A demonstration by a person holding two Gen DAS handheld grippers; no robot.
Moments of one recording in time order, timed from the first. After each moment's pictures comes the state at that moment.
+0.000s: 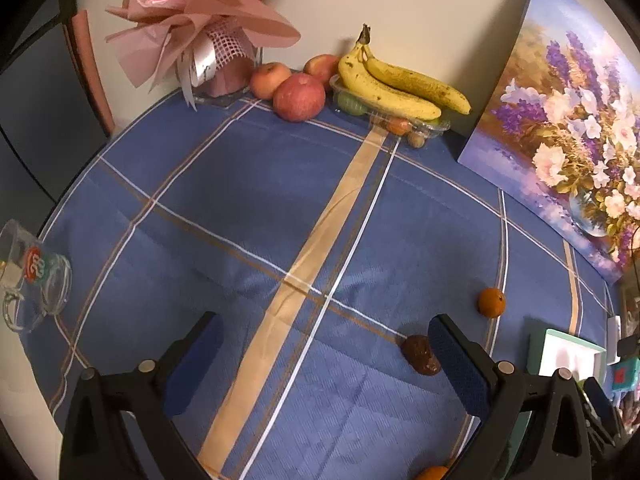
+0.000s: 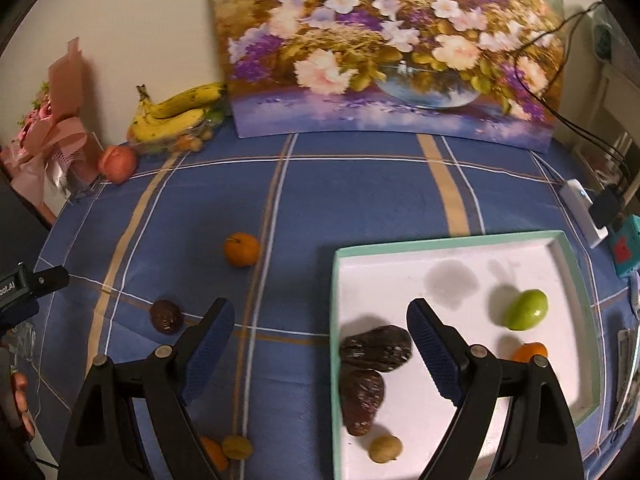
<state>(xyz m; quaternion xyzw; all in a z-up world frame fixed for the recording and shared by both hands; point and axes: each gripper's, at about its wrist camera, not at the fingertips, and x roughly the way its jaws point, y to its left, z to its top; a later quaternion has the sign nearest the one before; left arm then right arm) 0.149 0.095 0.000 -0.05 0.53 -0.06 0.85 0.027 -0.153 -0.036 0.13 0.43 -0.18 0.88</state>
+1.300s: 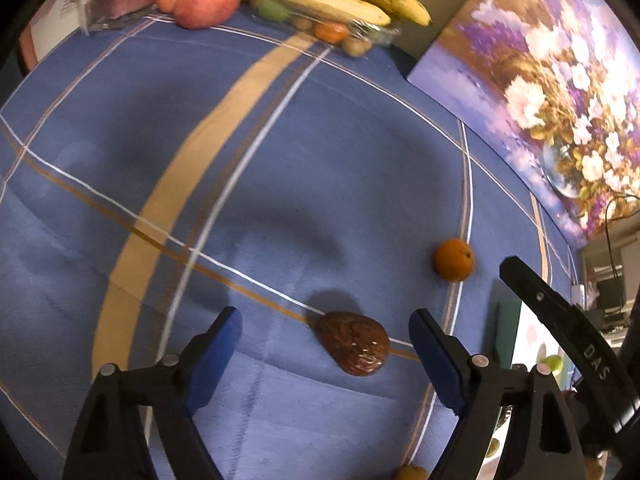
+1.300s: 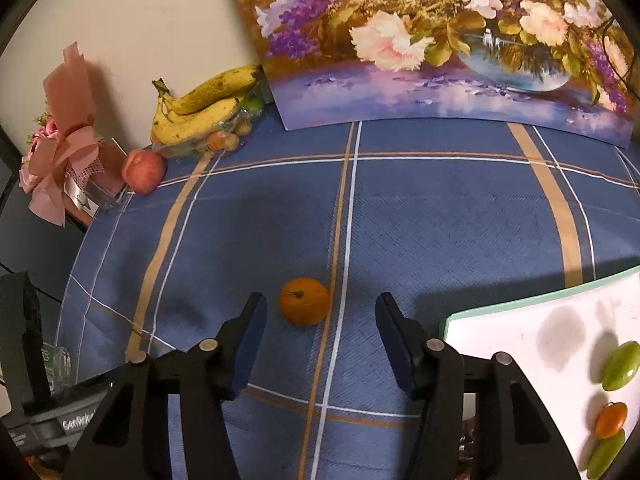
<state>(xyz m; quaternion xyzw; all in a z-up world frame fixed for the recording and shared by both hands) 0.172 0.029 -0.081 -0.10 0.61 -0.17 0.77 0.113 -0.164 -0.067 0.20 0.44 -0.09 0.87</state>
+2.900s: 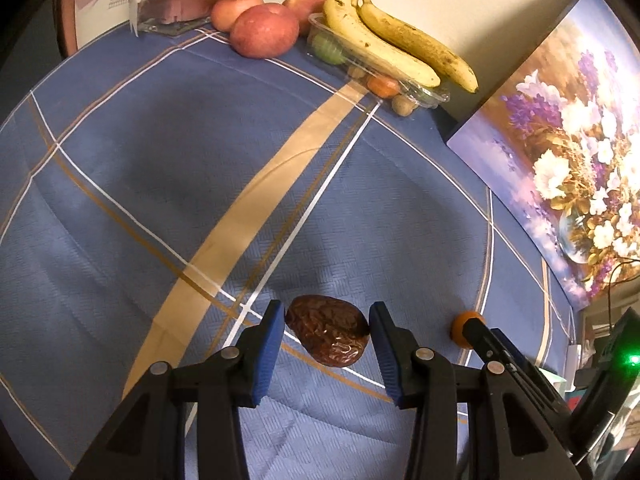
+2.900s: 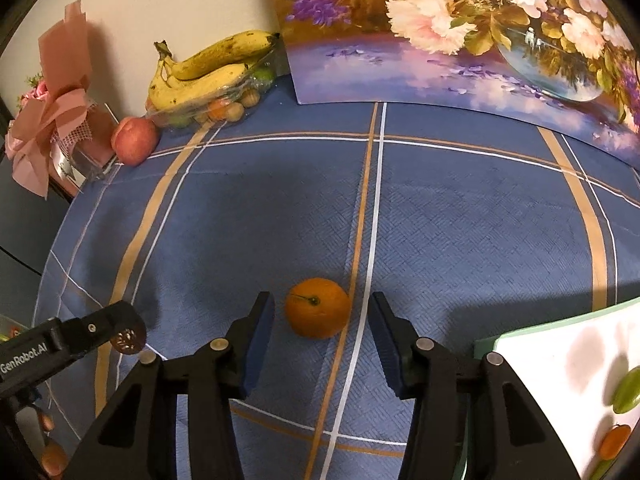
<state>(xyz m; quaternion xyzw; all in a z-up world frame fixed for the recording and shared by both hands) 0.197 0.064 -0.072 -0.16 0.57 -0.11 0.80 0.145 -0.141 -0.092 0.15 0.47 -0.08 0.87</state>
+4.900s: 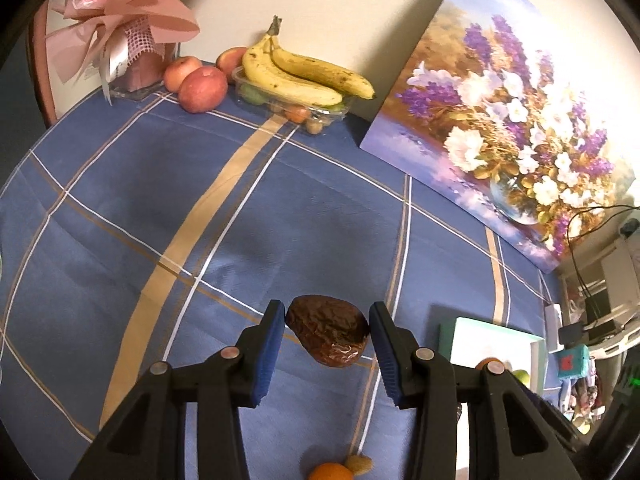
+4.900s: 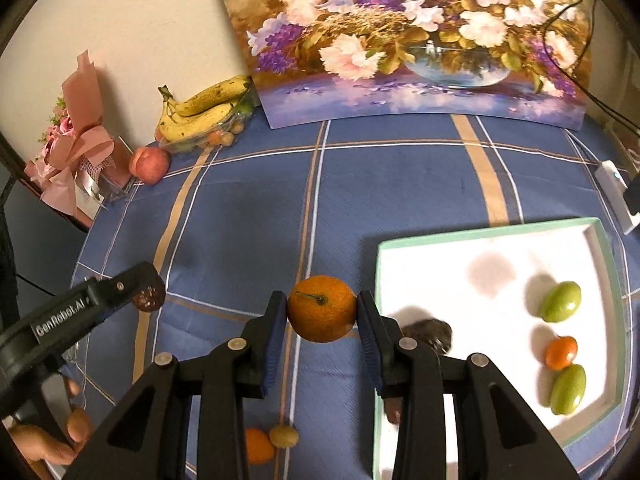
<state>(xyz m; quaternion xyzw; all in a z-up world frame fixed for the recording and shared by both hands) 0.126 0.027 0.003 -0.11 0.52 -0.17 0.83 0.031 -0.158 -0.016 0.20 0.45 -0.12 0.86</state>
